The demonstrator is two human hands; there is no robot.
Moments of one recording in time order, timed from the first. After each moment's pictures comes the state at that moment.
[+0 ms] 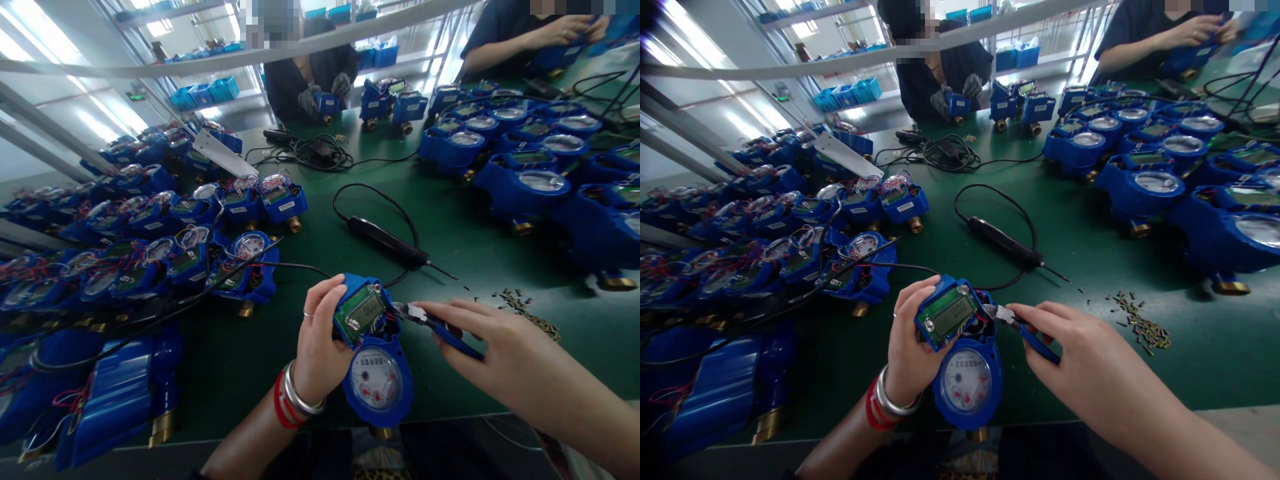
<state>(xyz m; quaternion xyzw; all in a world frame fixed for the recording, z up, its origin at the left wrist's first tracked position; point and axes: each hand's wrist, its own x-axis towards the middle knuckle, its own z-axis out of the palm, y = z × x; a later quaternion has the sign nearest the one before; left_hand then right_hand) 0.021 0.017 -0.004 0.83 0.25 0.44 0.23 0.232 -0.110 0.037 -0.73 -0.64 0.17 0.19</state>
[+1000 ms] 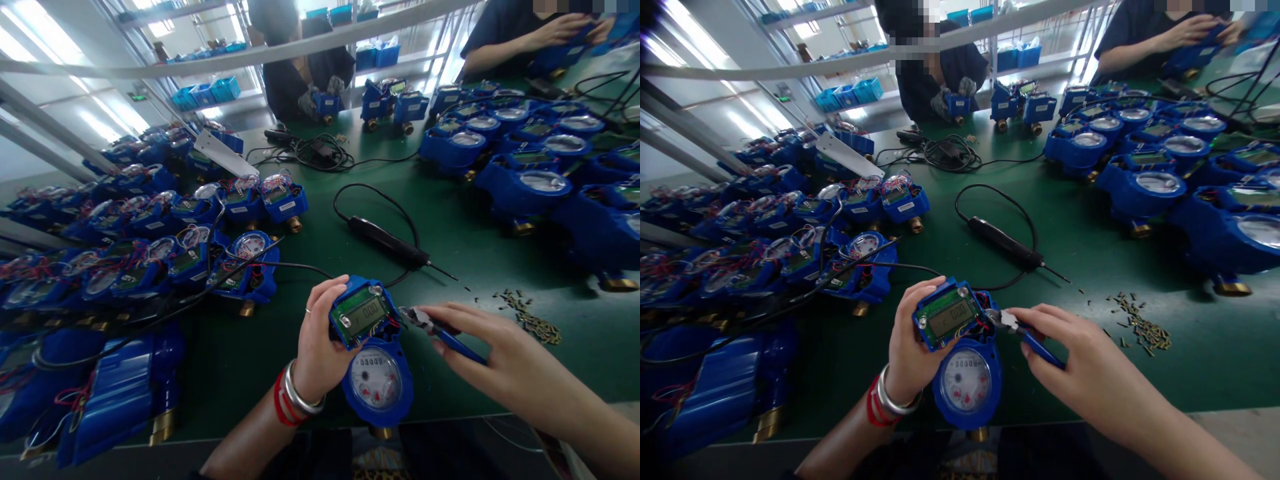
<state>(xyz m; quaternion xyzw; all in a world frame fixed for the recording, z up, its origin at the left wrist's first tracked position) 0.019 0.017 -0.007 0.81 0.25 0.43 0.29 0.230 -0.108 0.041 -0.70 -0.62 0.24 0.25</state>
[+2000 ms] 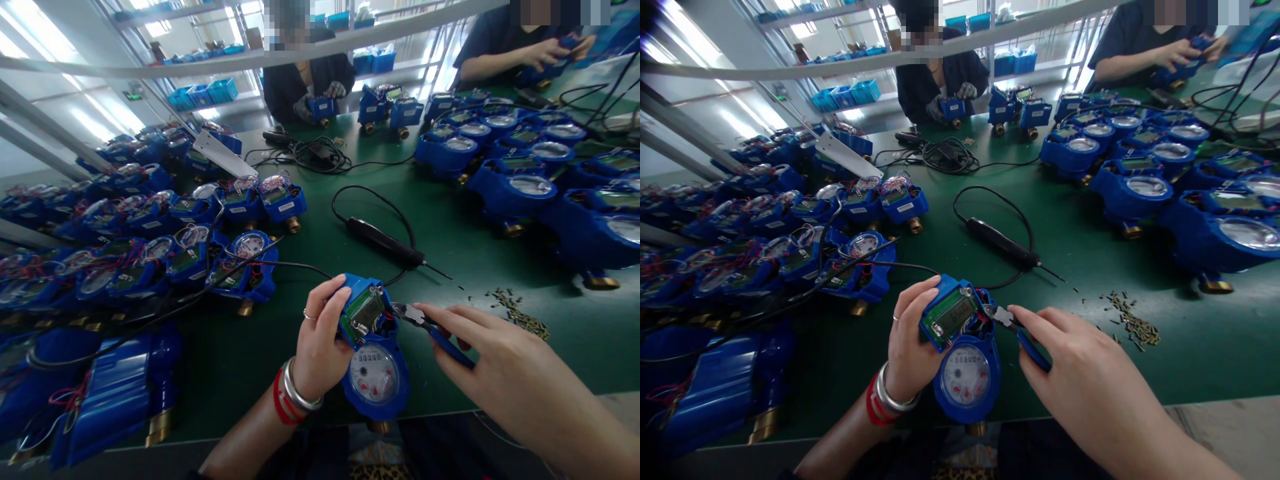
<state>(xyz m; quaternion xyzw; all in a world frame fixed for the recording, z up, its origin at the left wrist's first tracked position) 0.019 0.015 -0.002 0.85 0.23 0.44 0.17 0.211 -0.121 0.039 -0.76 -0.63 0.07 0.16</state>
